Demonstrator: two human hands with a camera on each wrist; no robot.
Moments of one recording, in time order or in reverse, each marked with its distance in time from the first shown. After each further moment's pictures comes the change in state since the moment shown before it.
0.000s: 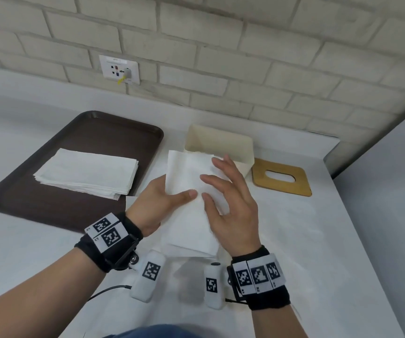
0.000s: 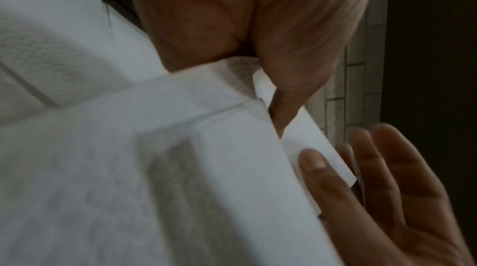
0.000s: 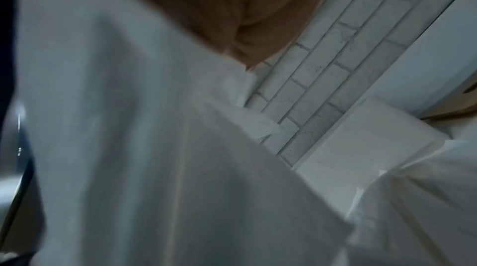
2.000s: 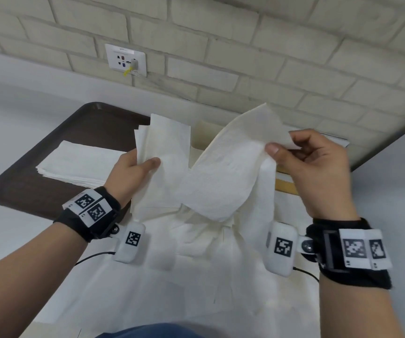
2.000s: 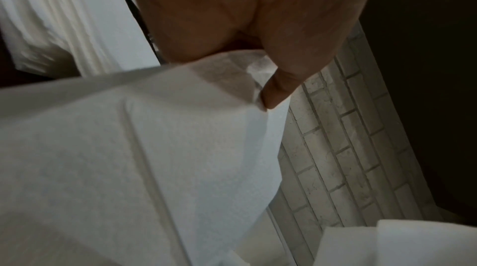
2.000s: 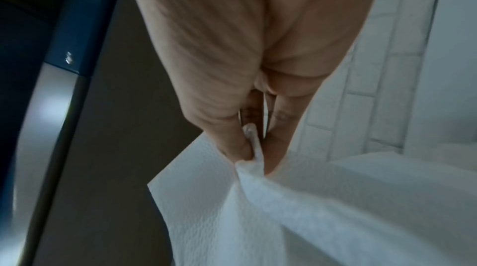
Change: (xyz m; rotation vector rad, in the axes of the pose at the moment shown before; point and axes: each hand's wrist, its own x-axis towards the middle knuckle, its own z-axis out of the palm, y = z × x) left_hand 0.043 0.007 -0.077 0.272 0.376 0.127; right_hand 0.087 0.009 -0.087 0.238 0.030 0.506
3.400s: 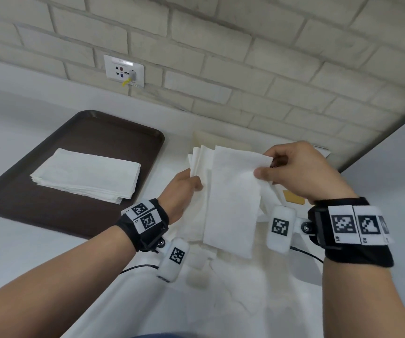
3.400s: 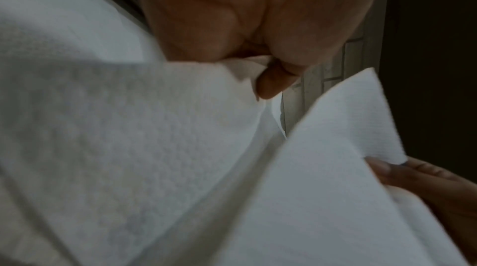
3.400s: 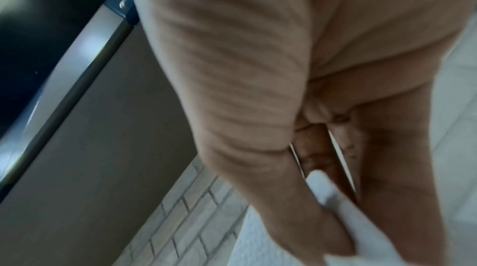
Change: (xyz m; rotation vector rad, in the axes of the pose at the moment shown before) left_hand -0.026 0.021 0.080 -0.305 -0.367 -0.239; right_hand 0.020 -0.039 0.003 -0.691 -0.332 0.232
